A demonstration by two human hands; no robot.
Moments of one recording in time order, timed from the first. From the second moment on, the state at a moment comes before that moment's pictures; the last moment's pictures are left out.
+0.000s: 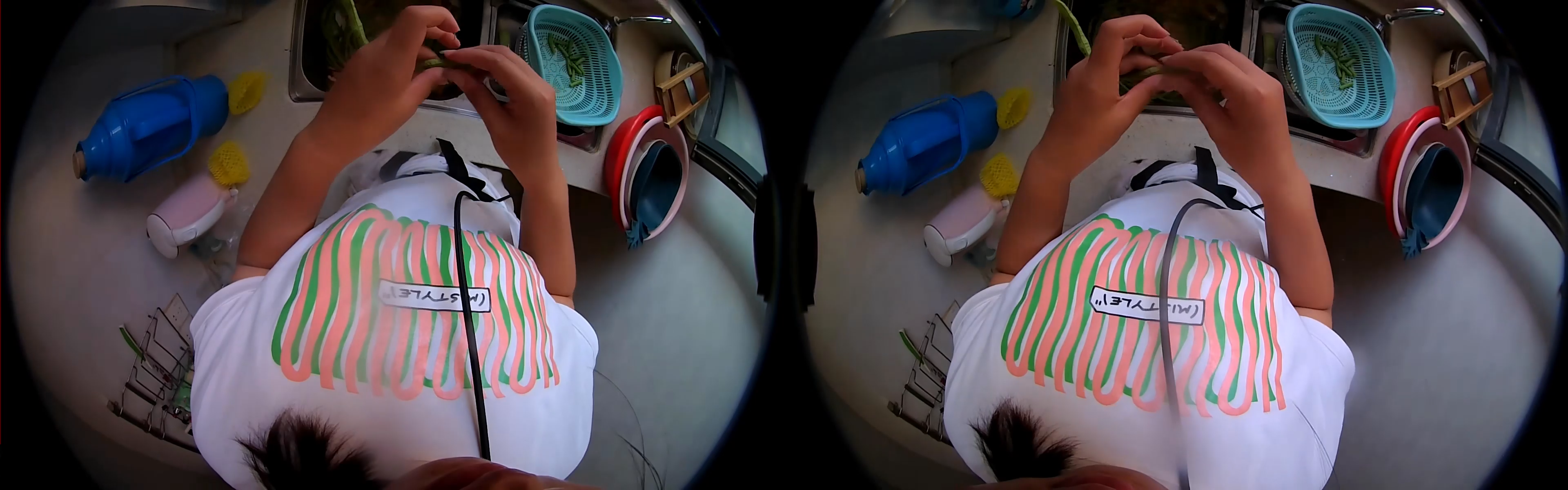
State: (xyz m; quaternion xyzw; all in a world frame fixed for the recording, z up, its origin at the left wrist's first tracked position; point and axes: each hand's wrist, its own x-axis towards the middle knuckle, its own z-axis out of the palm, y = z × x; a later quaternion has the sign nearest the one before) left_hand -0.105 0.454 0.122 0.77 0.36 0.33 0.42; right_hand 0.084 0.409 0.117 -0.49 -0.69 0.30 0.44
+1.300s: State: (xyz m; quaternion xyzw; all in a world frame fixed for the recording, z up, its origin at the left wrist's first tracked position) left_hand -0.121 0.456 0.164 0.85 0.32 0.33 0.25; right_hand 0.098 0.395 0.117 -0.36 -0.46 0.59 0.56
